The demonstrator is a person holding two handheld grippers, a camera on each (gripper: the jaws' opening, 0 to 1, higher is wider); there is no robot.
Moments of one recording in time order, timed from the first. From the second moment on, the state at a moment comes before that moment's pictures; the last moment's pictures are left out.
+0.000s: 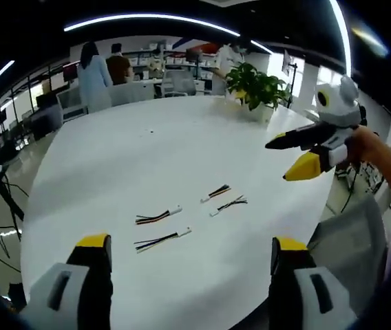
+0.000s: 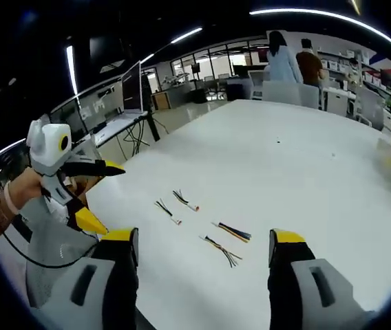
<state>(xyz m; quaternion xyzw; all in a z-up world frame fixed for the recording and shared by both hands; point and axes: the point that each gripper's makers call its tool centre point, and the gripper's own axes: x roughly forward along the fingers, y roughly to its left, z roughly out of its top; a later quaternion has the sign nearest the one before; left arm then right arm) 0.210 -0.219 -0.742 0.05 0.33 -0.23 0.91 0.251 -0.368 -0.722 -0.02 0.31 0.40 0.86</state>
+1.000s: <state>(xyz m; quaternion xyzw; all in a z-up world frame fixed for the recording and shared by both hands) 0.246 -0.221 -0.760 0.11 0.33 -0.24 0.91 0.275 -0.372 -0.738 -0.03 0.31 0.40 0.86</state>
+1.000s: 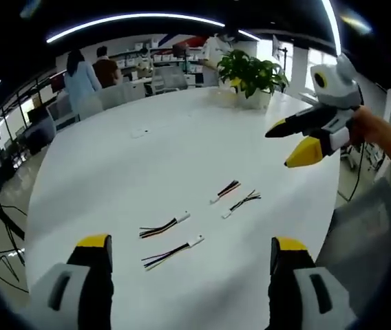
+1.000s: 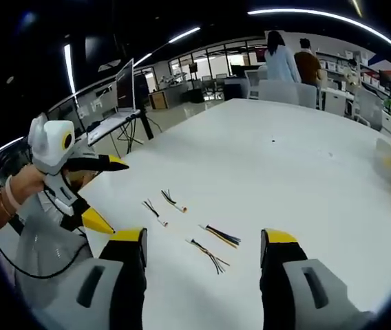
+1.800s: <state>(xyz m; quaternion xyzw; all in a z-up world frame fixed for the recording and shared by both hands) 0.264 -0.209 -0.765 0.12 0.32 -0.23 0.91 0.276 -0.367 -0.757 -0.04 0.32 0.40 0.86</state>
